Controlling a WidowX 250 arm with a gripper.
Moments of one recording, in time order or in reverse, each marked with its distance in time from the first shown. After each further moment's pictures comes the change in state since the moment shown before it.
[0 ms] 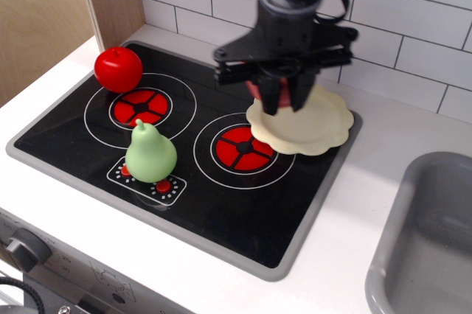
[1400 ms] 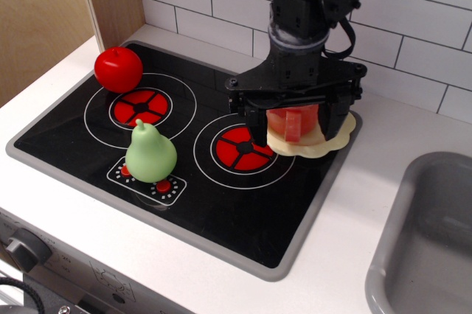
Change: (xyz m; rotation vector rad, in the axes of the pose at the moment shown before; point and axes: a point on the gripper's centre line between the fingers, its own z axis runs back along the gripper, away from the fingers) arm -0.023 -0.020 -0.031 -0.028 0.048 -0.147
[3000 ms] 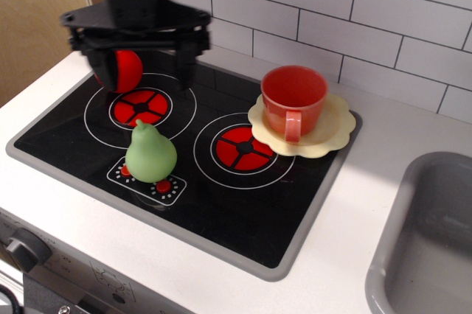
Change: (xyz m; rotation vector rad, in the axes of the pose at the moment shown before) arm 0.039 0.102 0.049 0.075 -0.078 -0.081
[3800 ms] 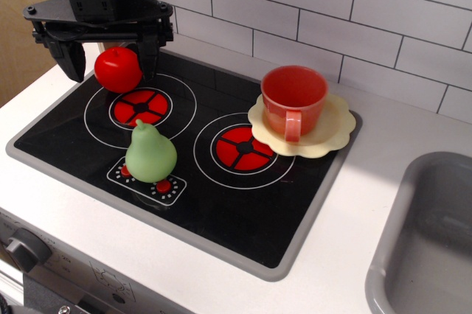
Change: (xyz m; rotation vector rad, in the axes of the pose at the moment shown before) arm 0.015 0.041 -0.007 0.027 -0.041 0.035
